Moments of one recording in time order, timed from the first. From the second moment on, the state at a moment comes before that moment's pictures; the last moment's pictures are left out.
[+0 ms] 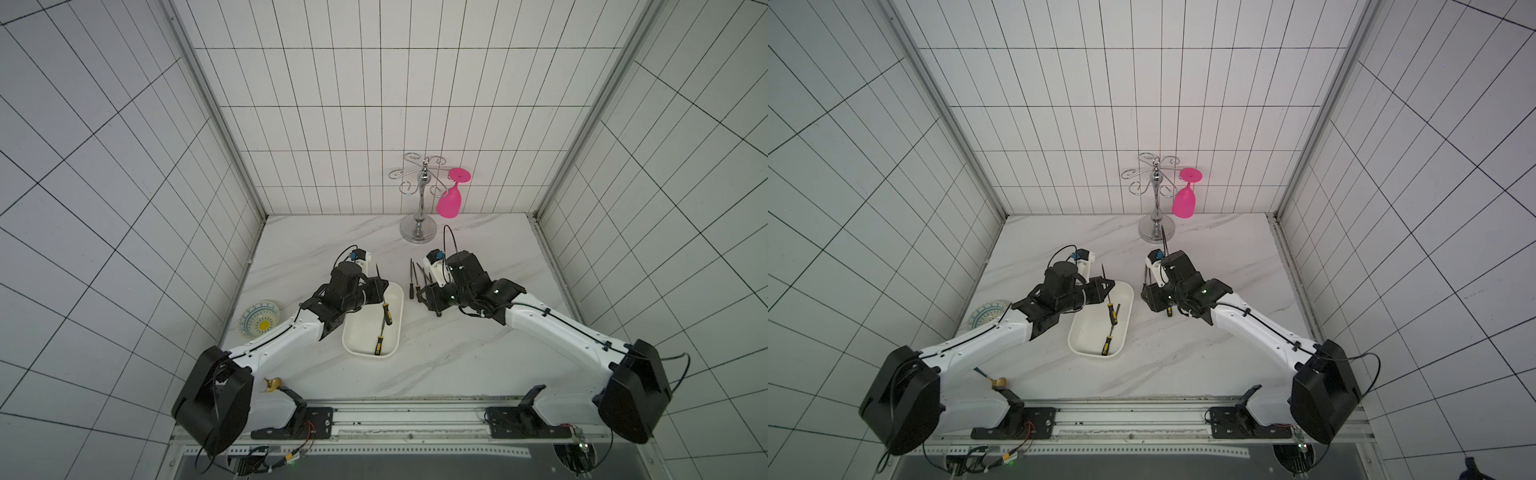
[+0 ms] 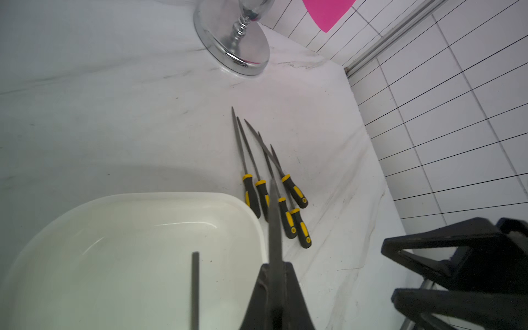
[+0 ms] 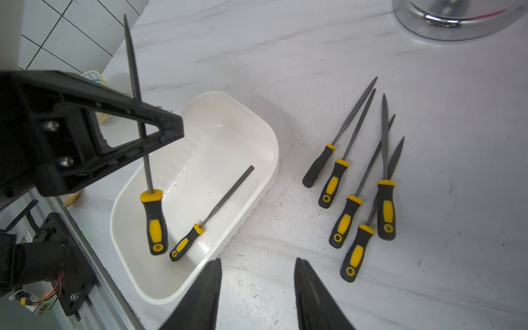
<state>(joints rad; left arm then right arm) -0.55 1.27 0.75 -0.03 0.18 -0.61 0.77 1.35 1.02 -0.45 -0.16 0.25</state>
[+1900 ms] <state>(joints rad) -0.60 1.55 0.83 -0.24 0.11 -0.60 0.60 1.81 1.12 -0.40 -0.01 0.23</state>
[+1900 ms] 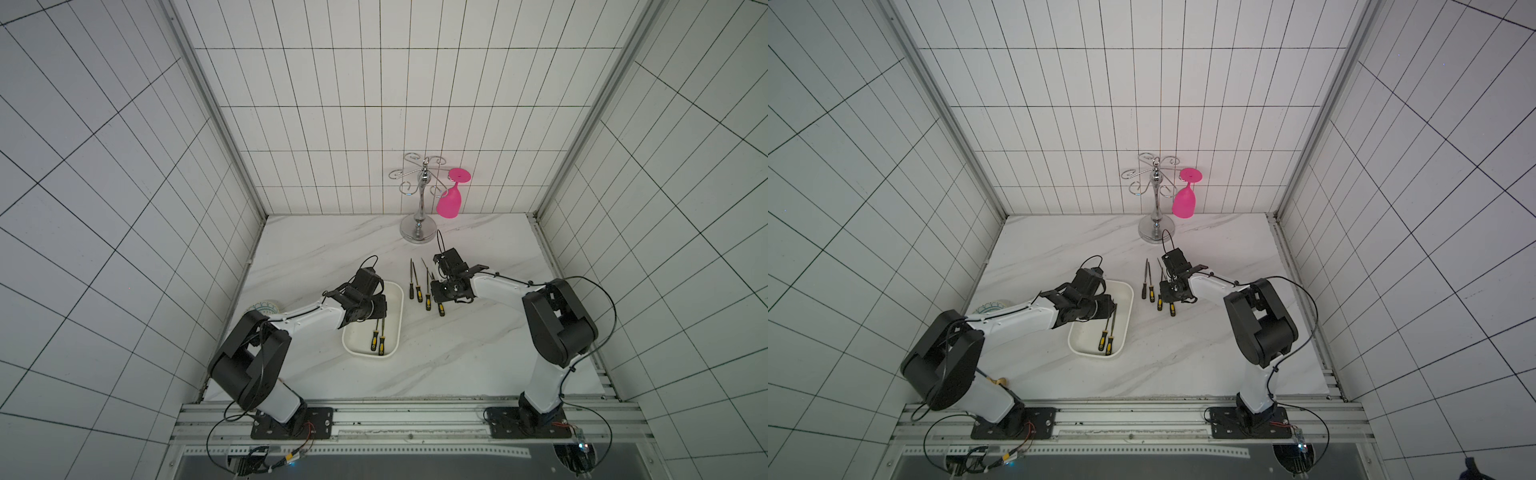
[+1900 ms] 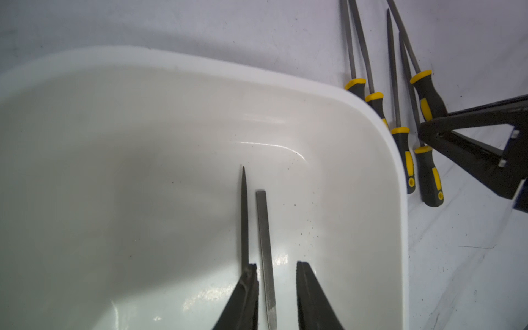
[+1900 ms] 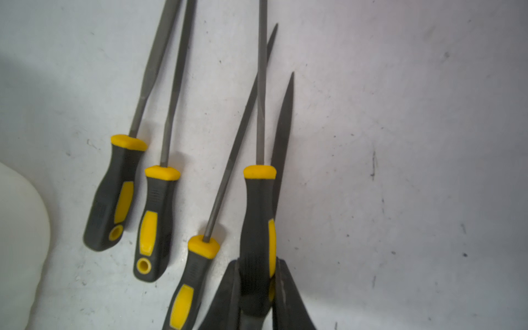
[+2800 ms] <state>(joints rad) -0.59 1.55 0.82 0.20 0.26 -0.81 0.75 1.42 1.02 -0.43 -0.31 0.23</state>
